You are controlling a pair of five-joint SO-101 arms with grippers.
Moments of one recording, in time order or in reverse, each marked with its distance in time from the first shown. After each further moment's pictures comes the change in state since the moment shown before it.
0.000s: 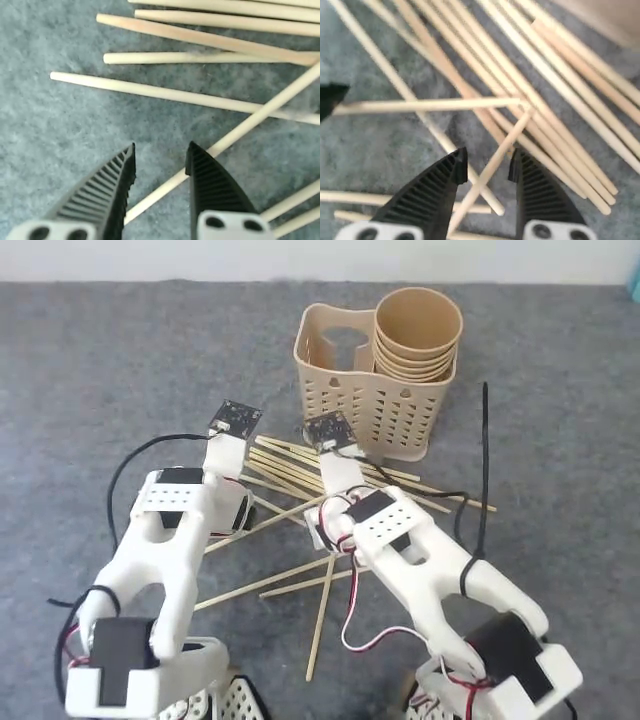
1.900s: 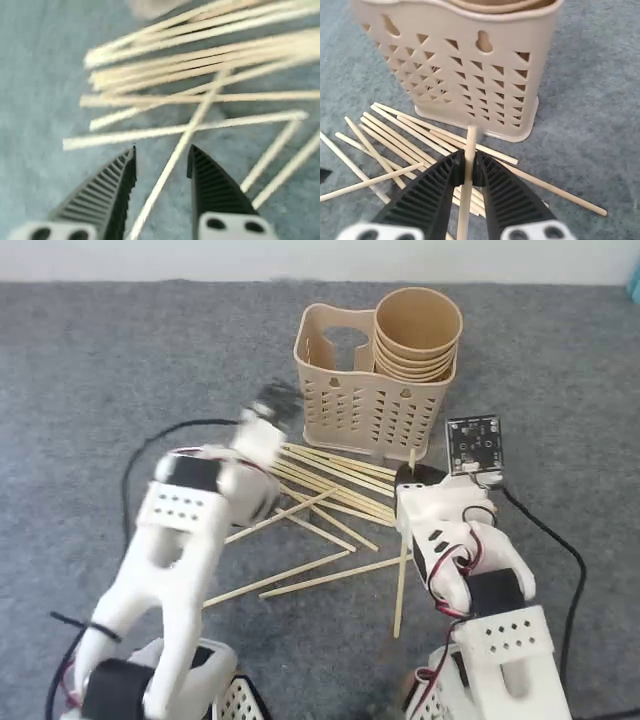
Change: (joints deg) left arm 14.2 -13.9 -8.8 12.4 -9.8; right arm 21.8 -57.5 21.8 3.7 7.0
